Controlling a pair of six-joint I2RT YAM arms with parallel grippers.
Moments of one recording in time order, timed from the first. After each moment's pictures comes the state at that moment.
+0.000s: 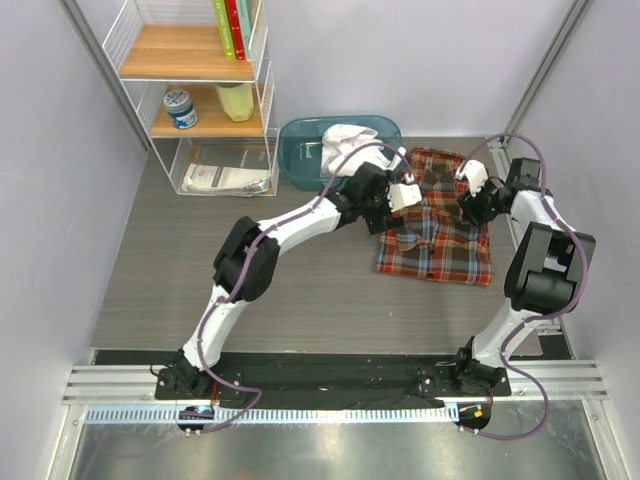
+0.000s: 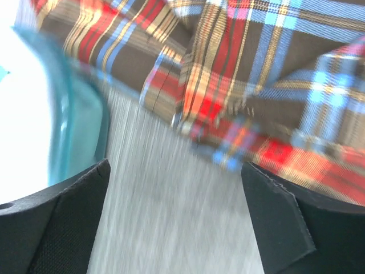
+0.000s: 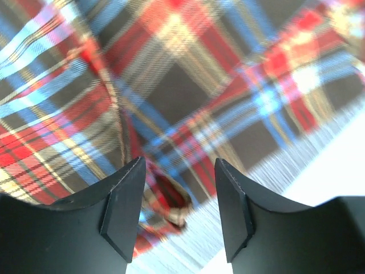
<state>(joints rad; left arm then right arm) -0.81 2.35 1.95 -0.21 0.14 0.65 -0.31 1.79 1.23 -0.43 -0.52 -1.10</state>
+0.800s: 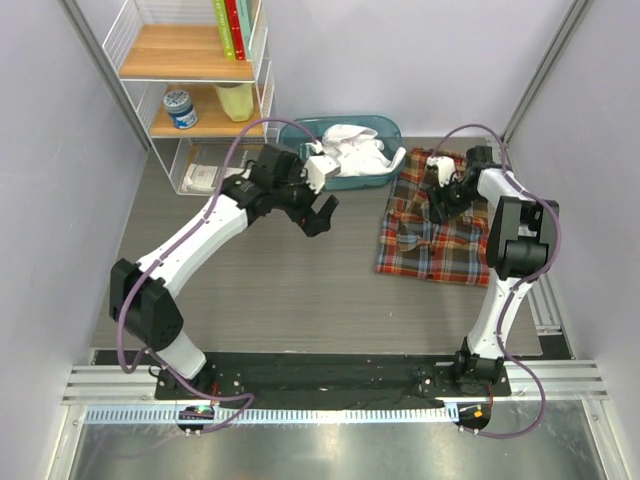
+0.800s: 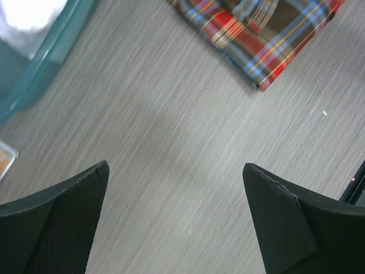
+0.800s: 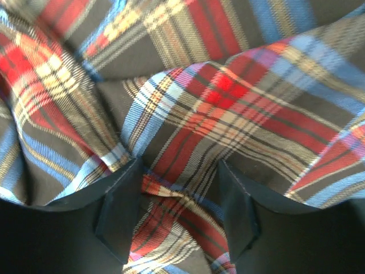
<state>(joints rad) -0.60 1.64 1.52 -0.61 0.34 0.26 -0.13 2.09 1.55 -0.66 -0.41 -0.63</state>
